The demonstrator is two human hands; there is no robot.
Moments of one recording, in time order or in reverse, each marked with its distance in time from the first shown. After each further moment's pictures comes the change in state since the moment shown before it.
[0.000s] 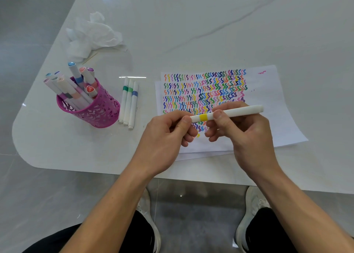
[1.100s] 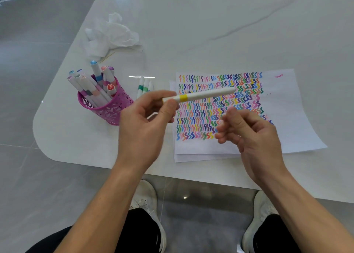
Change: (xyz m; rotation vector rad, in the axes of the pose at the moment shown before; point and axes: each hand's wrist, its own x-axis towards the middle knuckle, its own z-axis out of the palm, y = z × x) left_hand -0.009 0.008 -0.041 -0.140 0.359 0.191; right_hand 0.001 0.004 0.013 0.177 0.035 0.164
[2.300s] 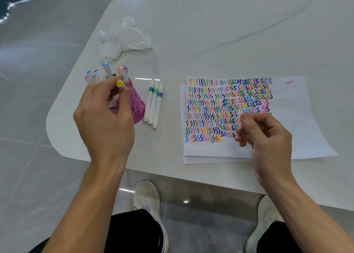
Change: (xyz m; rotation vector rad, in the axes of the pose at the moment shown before) left_hand 0.017 -0.005 -0.056 0.665 0.529 0.274; right_hand 0.004 0.012 -0.003 -0.195 0.176 -0.160
